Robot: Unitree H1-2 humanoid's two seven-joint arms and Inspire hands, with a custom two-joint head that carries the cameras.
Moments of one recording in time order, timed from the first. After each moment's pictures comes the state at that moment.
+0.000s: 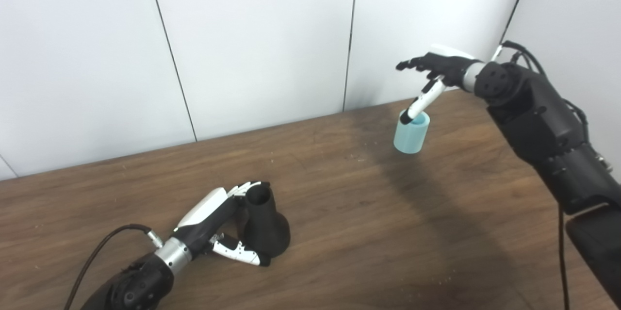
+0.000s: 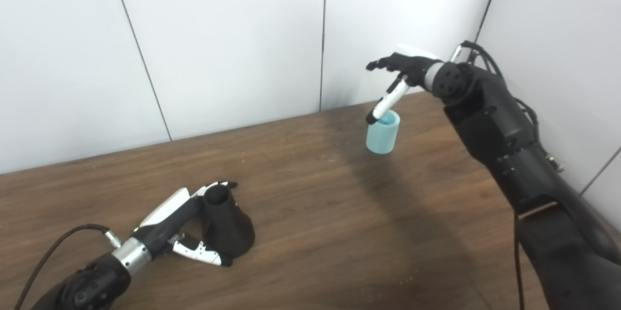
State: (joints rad) left arm -0.58 0.31 -0.66 0.43 0.27 -0.25 -0.20; right arm -0.72 -0.77 0.13 0.21 -0.53 0.47 0.63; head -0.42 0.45
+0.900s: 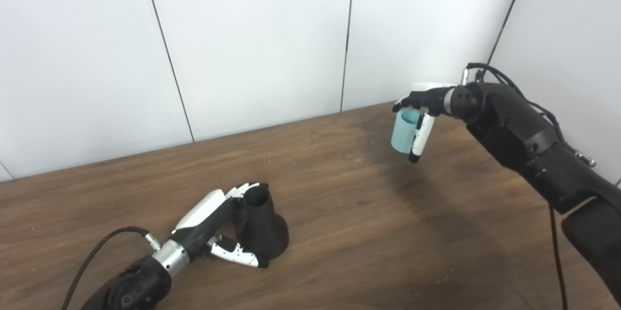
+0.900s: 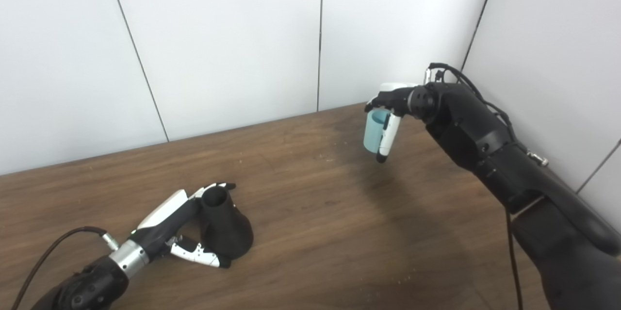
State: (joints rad) left arm -0.58 0.32 -0.66 0.43 0.27 -0.27 -0.20; right arm -0.73 -0.79 0.34 0.31 -0.65 0.43 0.70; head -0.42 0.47
